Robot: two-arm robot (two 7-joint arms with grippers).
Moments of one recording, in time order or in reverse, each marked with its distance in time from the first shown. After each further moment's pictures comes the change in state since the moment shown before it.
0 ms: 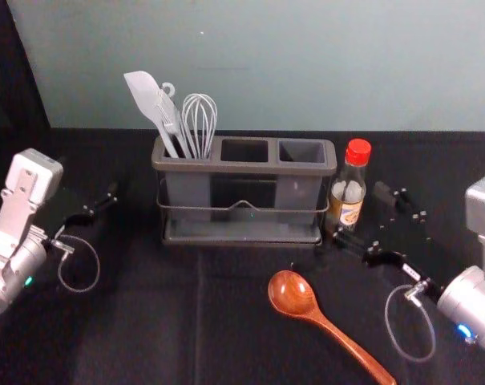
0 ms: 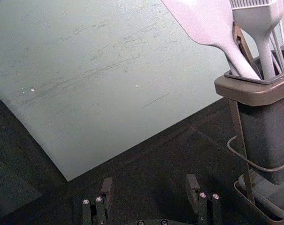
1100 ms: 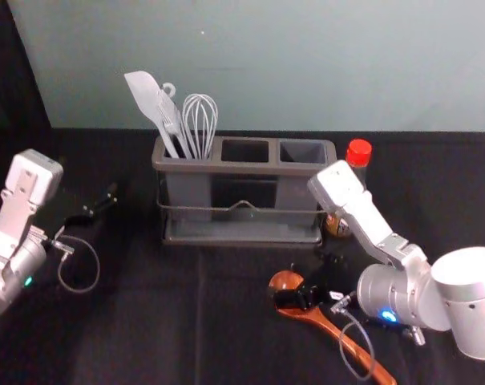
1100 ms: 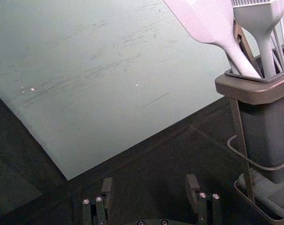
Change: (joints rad) left arm 0.000 0.000 0.000 0.000 0.000 0.000 0.000; right arm 0.303 -0.030 -0.273 0.034 -0.036 0.854 0.006
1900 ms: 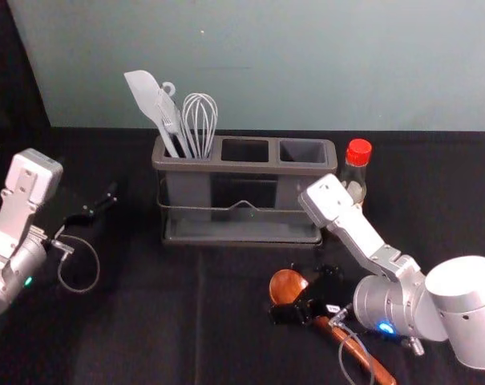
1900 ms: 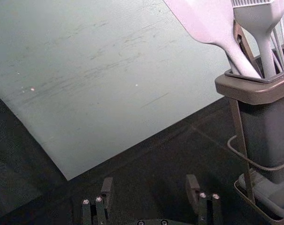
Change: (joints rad) left arm 0.000 0.000 0.000 0.000 0.000 0.000 0.000; right arm -0.017 -0.004 -0.011 -0.005 -0.065 0.008 0.052
